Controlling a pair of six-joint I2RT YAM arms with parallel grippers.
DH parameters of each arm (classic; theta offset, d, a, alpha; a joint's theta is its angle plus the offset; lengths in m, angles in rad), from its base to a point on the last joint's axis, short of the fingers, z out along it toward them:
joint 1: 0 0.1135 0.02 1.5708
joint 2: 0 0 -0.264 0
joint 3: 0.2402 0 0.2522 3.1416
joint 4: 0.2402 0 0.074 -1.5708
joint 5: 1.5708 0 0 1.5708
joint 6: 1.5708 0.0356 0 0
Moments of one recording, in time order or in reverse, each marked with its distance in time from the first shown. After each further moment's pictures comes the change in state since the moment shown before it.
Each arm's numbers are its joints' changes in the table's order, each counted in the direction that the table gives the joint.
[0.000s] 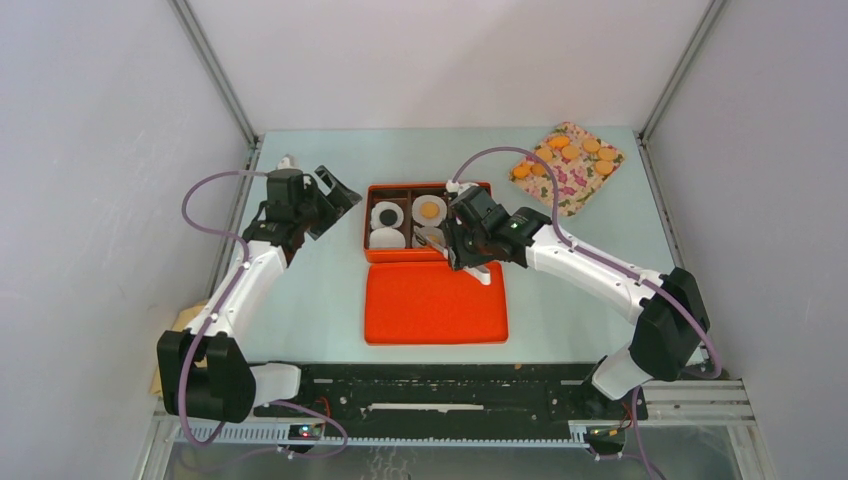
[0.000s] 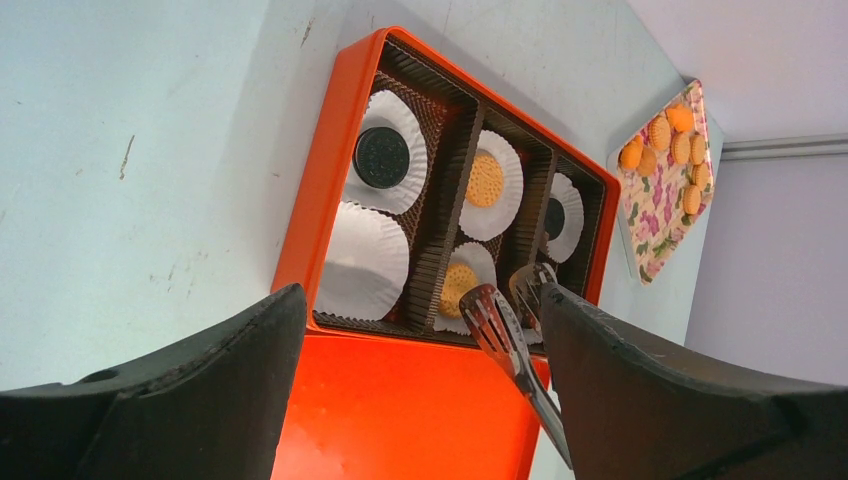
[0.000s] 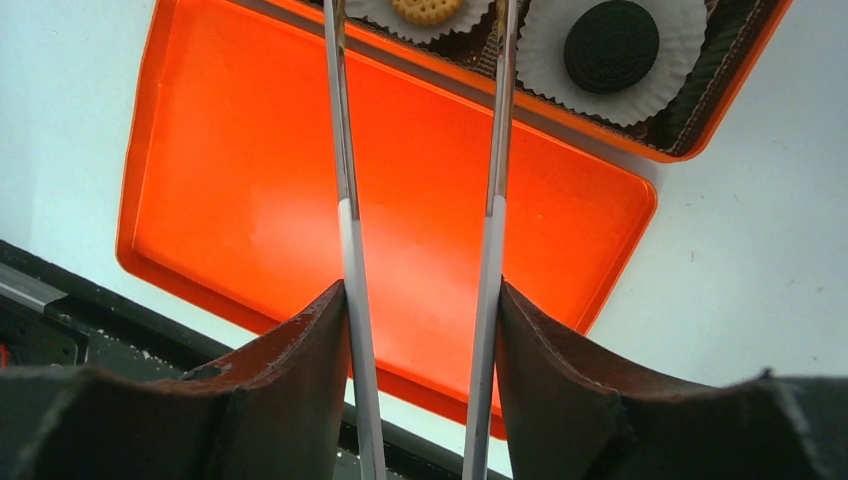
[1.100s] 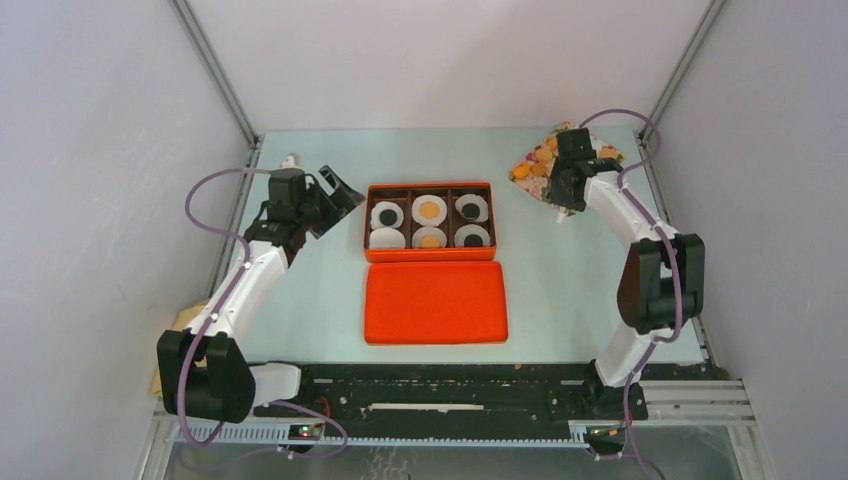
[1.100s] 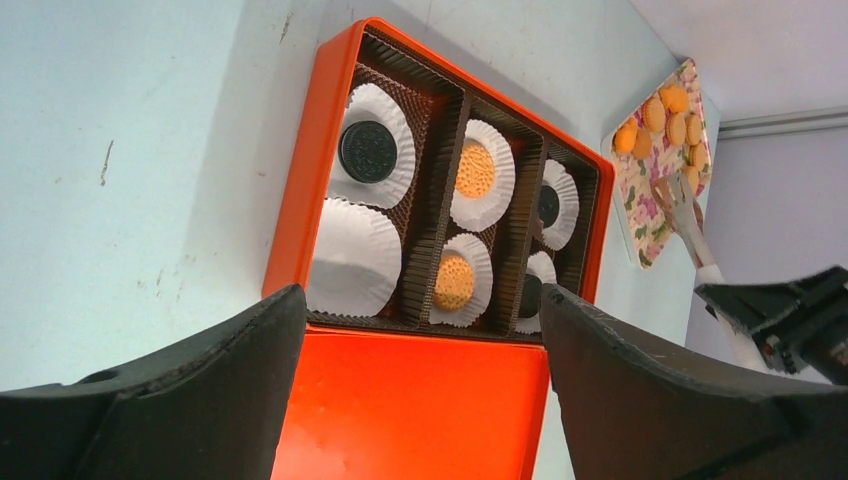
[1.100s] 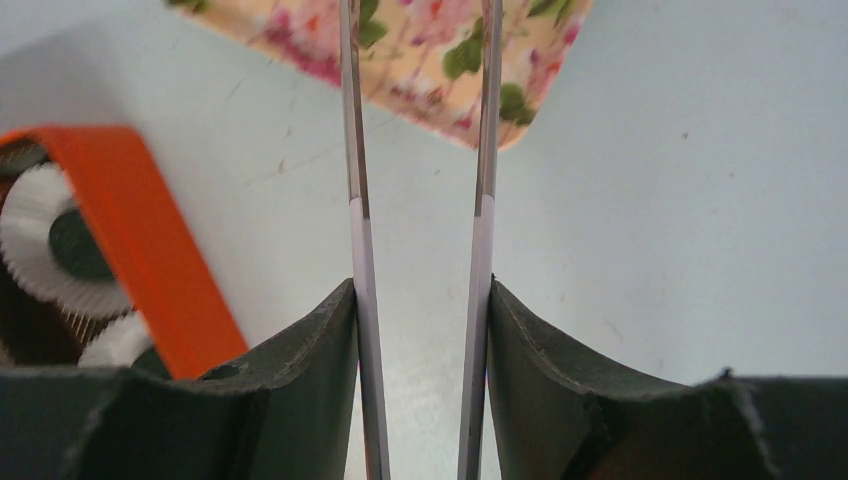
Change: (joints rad) left arm -0.013 0.000 0.000 -0.011 0.024 0.024; right arm -0.641 -0.160 0.110 -0.037 0.144 -0.002
